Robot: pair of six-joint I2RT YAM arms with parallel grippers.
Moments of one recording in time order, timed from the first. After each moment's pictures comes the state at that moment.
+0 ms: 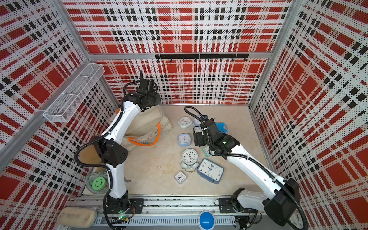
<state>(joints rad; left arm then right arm) -0.32 2.11 2.32 -0.93 -0.17 -0.39 0.65 1.24 1.12 -0.63 0.21 0.32</state>
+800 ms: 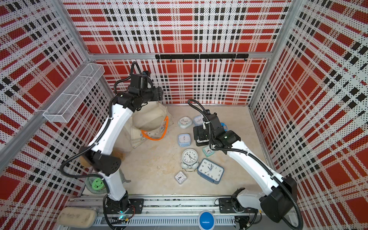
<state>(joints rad) -0.44 1.71 2.09 -0.82 -0.15 -0.22 0.57 1.24 1.19 -0.60 0.16 0.30</state>
